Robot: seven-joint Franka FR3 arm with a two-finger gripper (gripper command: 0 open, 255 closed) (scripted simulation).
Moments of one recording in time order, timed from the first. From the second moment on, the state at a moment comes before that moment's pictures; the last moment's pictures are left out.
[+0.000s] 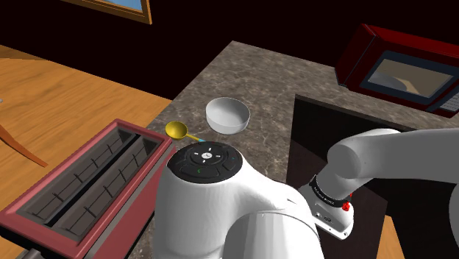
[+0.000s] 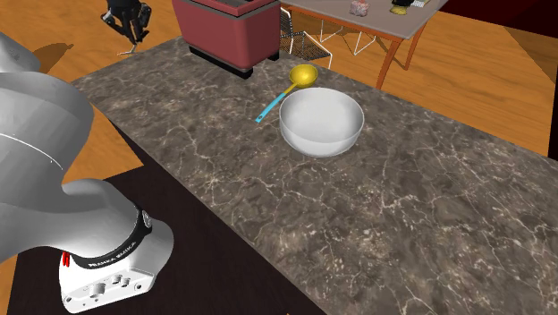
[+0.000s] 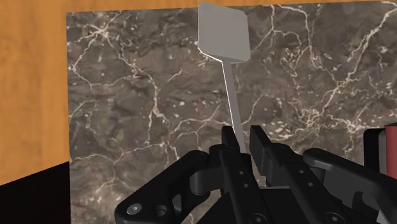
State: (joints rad) arm -0.43 -0.72 1.52 -2.19 1.16 2.04 1.68
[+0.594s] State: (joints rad) arm -0.50 -0.74 1.64 -2.22 1.25 2.11 1.62
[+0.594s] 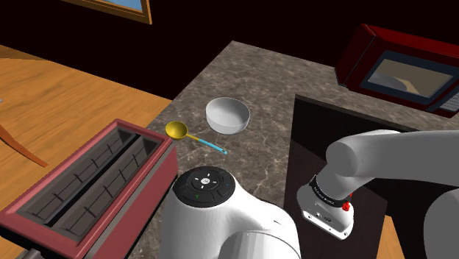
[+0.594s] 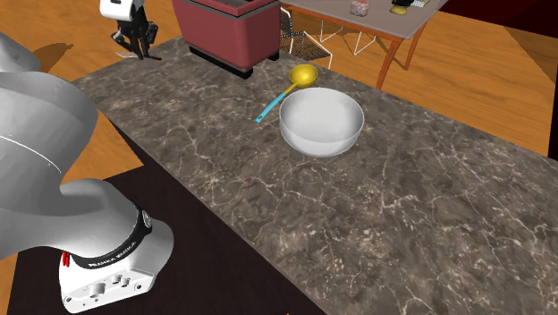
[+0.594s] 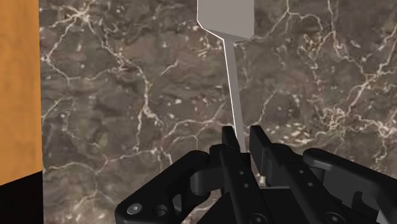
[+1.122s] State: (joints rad) arm -0.57 -0.77 1.74 -2.23 1.33 2.16 1.56
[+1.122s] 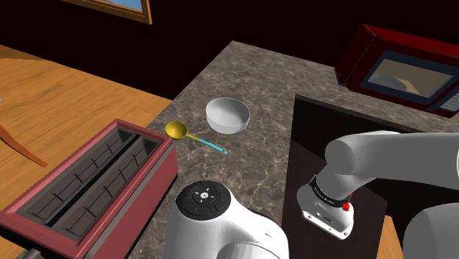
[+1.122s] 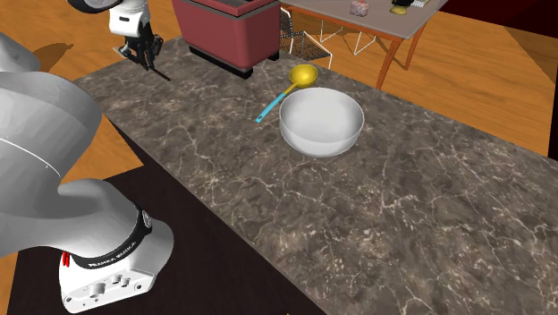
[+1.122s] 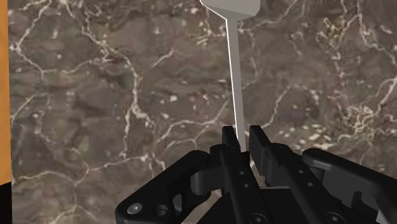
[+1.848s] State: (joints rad) arm -0.57 -0.77 1.75 -2.23 1.33 2.16 1.56
